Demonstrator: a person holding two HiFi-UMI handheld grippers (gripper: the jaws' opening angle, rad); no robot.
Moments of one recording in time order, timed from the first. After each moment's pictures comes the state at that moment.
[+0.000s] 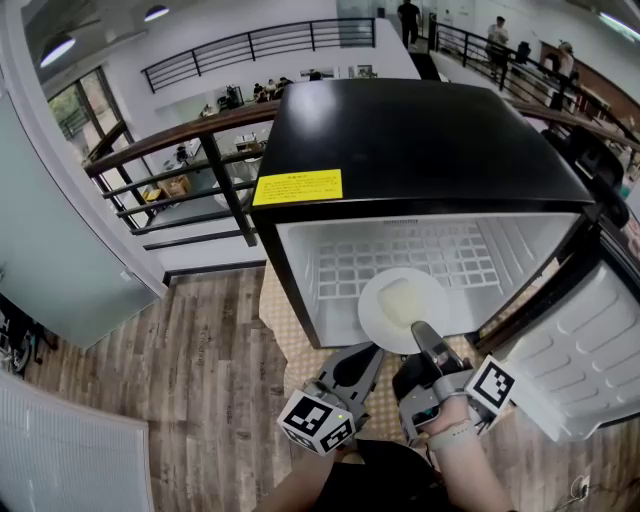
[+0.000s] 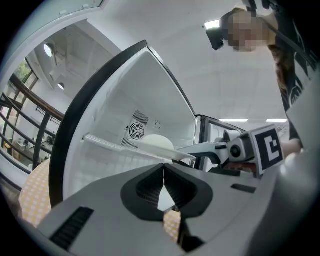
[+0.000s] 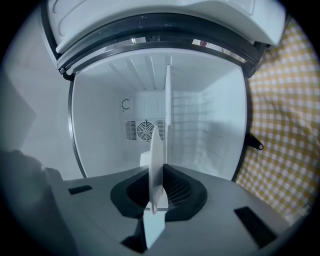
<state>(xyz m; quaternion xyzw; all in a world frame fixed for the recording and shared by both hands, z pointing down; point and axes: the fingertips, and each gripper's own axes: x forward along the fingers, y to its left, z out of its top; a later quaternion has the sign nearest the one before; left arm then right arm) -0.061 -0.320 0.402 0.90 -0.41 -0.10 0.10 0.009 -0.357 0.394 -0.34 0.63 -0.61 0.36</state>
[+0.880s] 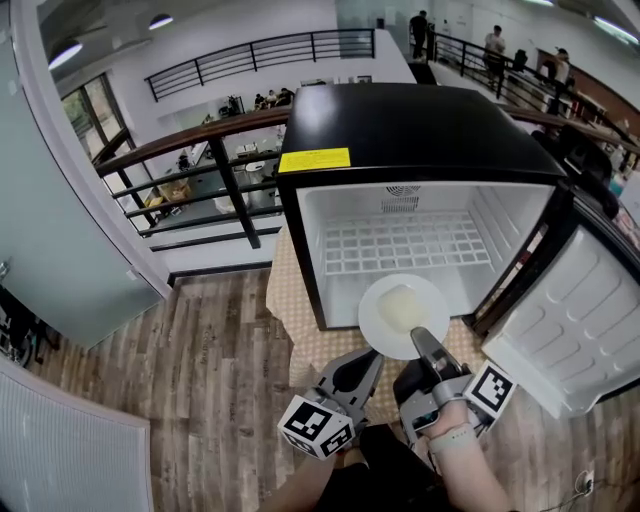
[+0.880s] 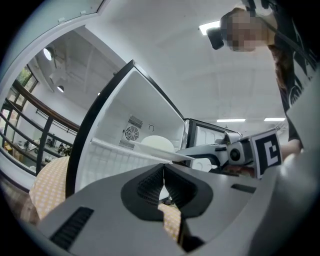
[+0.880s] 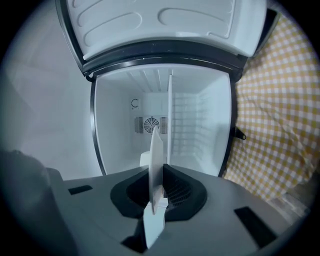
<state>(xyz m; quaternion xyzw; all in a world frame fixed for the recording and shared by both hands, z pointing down) -0.065 -0.255 0.398 0.90 -0.41 -0.10 0.09 0.007 -0.293 0.391 -0.33 0.64 -0.59 0.36</state>
